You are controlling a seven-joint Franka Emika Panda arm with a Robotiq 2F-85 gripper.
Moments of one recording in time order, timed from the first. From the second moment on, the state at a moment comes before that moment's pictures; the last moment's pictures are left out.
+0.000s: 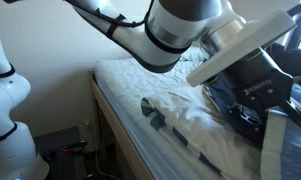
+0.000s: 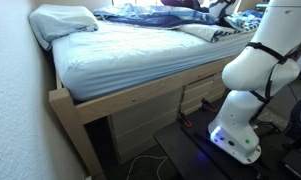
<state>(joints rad) -0.34 0.07 -0.36 -1.93 -0.94 2.44 -0.30</state>
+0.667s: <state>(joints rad) -0.32 0.00 -0.32 -1.94 -0.79 2.41 -0.31</state>
